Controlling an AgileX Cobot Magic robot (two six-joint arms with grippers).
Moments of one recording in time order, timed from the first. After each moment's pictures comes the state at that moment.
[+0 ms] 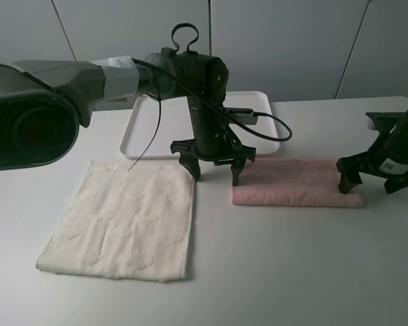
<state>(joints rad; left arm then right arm) -0.70 2.54 -2.11 -0.09 1.18 -0.39 -0.07 1.91 -0.89 0.03 0.53 -0.05</state>
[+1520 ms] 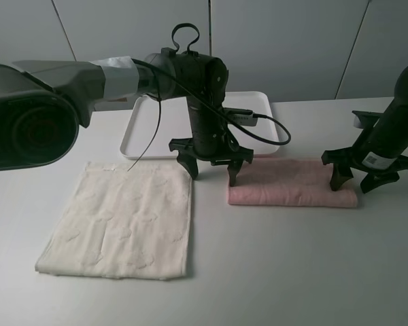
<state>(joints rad) -0.70 2.54 -2.11 -0.06 1.19 -0.35 -0.03 1.97 -0.98 0.13 0.63 -0.04</state>
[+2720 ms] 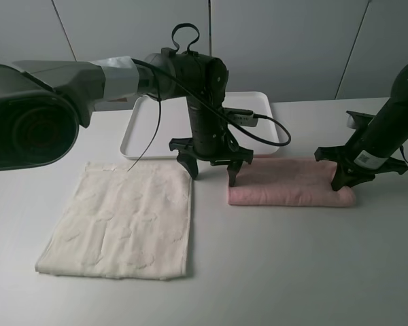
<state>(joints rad) -0.70 2.54 -2.11 -0.06 1.19 -0.34 -0.03 2.00 -1.00 0.25 0.66 -0.13</state>
